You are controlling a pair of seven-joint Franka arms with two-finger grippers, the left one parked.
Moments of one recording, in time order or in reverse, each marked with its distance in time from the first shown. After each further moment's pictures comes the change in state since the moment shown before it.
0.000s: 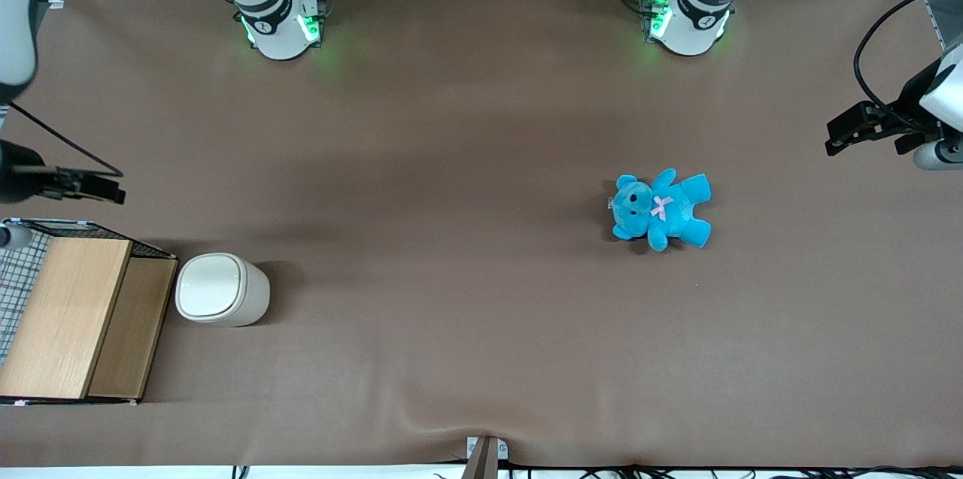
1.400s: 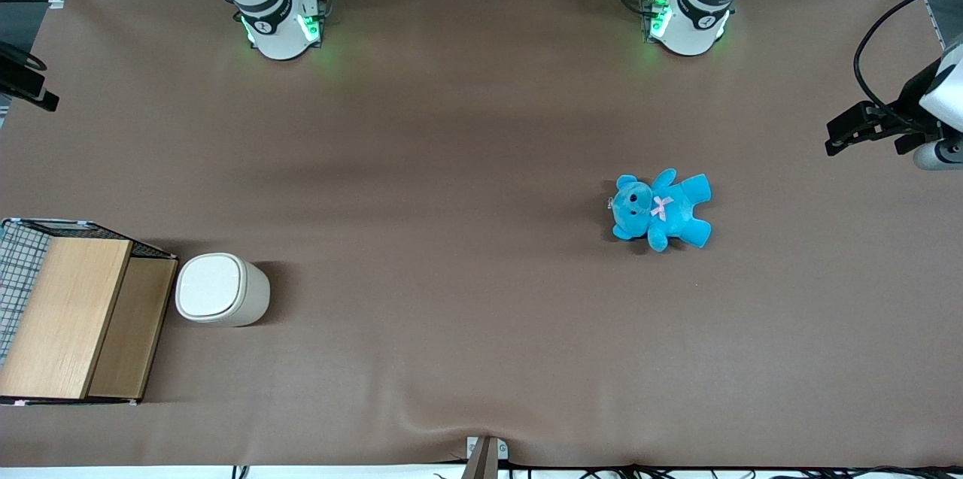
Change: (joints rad) arm -0.012 -0.264 -0.010 0.020 0.000 -0.211 0.000
